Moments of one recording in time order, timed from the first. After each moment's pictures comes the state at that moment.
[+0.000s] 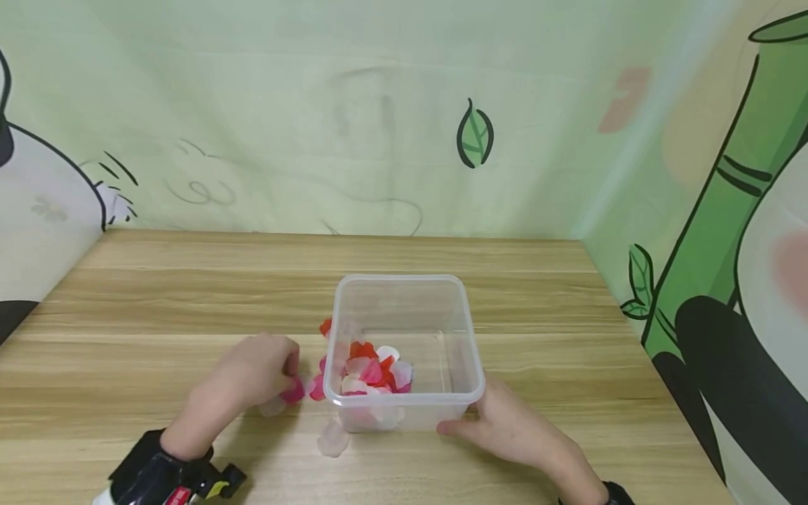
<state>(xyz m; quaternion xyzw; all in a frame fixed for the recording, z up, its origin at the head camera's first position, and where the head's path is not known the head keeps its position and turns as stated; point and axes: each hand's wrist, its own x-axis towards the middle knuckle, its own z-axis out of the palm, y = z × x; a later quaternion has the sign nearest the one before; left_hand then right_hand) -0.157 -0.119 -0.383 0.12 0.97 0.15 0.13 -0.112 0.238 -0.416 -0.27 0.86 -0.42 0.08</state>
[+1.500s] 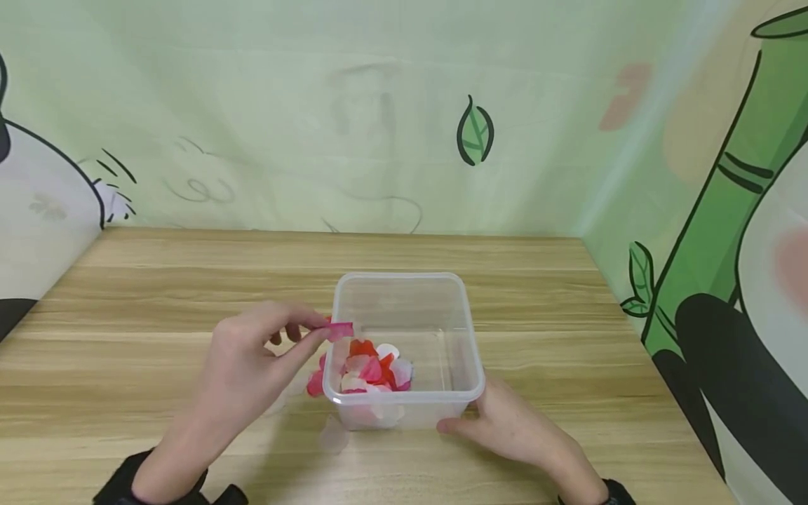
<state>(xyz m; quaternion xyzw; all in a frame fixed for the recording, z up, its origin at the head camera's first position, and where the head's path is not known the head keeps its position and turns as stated) -0.121 -0.089 -0.336 0.28 0.83 0.38 -0.30 -0.110 0.238 -0.415 -0.26 0.86 -0.43 0.09</state>
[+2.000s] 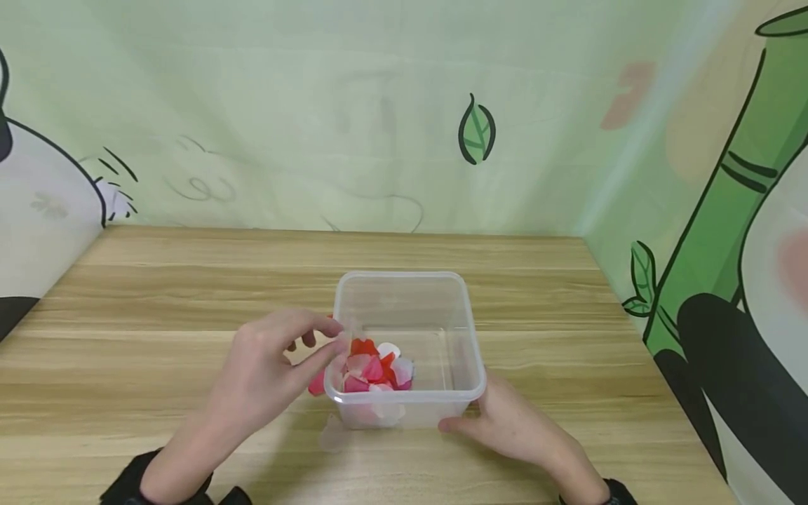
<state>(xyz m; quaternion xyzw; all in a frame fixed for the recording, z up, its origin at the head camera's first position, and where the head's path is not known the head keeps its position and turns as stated) -0.119 -0.082 -0.344 0.30 0.84 0.36 -0.26 -0.109 0.237 -0.412 -0.26 0.87 -0.42 0.08</state>
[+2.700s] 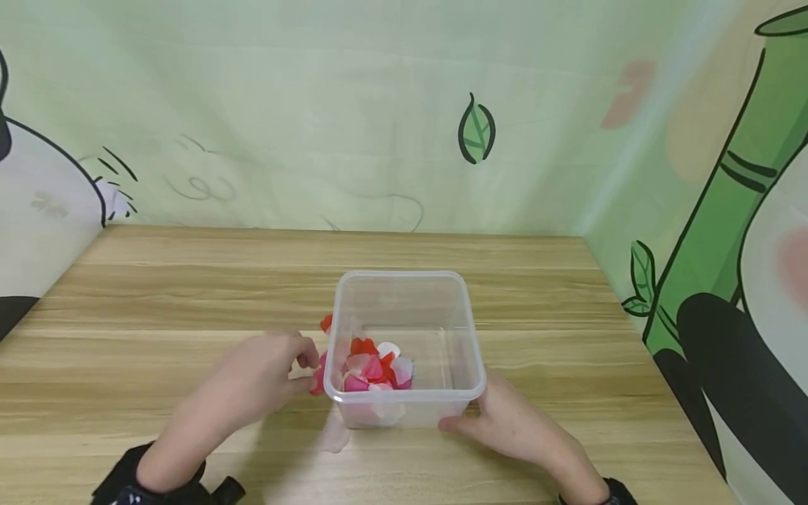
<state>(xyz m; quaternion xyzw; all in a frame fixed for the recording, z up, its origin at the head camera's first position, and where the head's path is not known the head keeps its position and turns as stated) -0.129 -0.097 -0.348 0.19 0.96 0.20 0.06 -0.110 0.236 -0.412 -0.26 0.87 -0.42 0.08</state>
